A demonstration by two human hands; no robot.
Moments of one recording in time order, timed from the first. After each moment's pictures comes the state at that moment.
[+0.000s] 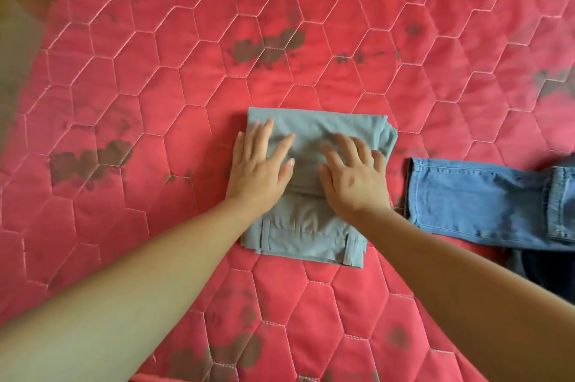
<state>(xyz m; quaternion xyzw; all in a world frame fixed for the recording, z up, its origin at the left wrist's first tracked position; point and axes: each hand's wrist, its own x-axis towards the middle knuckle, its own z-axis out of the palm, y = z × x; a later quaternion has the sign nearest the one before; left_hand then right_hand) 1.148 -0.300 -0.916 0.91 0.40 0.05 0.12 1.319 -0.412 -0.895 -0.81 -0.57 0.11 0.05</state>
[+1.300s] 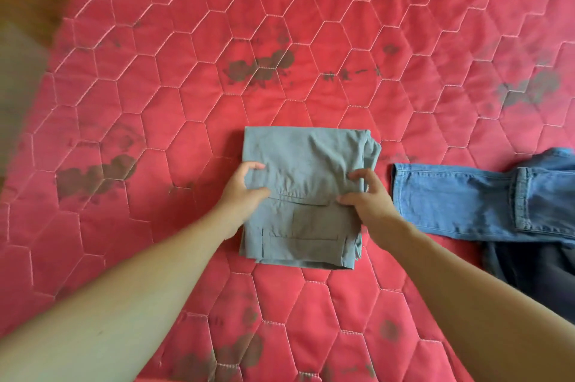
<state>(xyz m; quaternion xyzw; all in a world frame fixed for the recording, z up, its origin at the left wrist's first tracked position) 1.128 -0.313 -0.861 0.58 0.60 0.05 0.55 1.332 -0.446 -0.854 -0.77 -0.06 0.49 0.40</state>
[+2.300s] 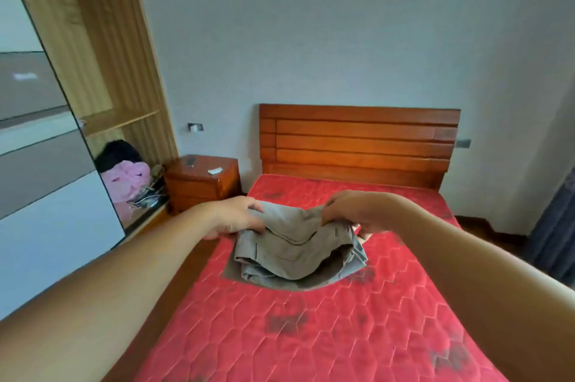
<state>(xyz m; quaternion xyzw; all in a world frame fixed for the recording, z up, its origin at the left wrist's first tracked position) 1.107 -0.265 -0.151 0.77 0.49 0.03 0.39 1.348 -0.371 -0.135 -0.72 -0.50 0.44 0.20</state>
